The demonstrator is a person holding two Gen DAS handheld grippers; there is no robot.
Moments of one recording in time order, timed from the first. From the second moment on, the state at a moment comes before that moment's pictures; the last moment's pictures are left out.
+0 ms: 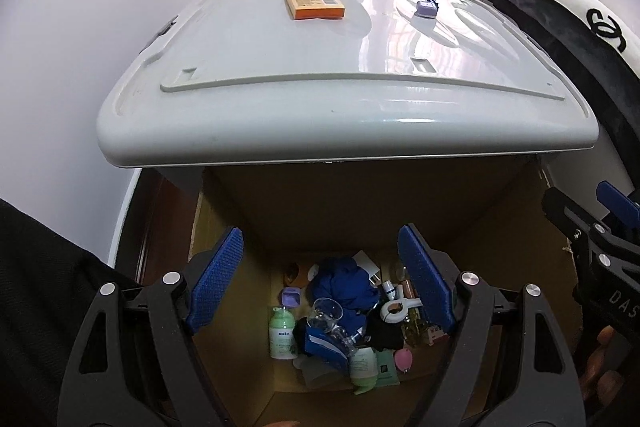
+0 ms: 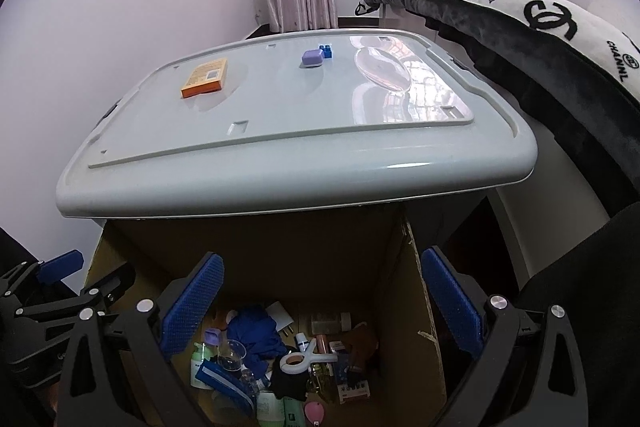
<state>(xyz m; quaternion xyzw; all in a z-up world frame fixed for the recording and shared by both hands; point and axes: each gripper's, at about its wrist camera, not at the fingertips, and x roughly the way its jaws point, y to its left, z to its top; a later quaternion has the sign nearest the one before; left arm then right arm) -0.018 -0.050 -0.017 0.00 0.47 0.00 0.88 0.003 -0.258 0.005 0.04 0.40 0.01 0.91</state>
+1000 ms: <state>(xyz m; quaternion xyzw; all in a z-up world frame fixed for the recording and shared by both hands) -0.016 -0.050 -0.021 -0.01 0.48 0.00 0.88 0.006 -0.256 0.001 0.02 0.42 0.01 0.91</state>
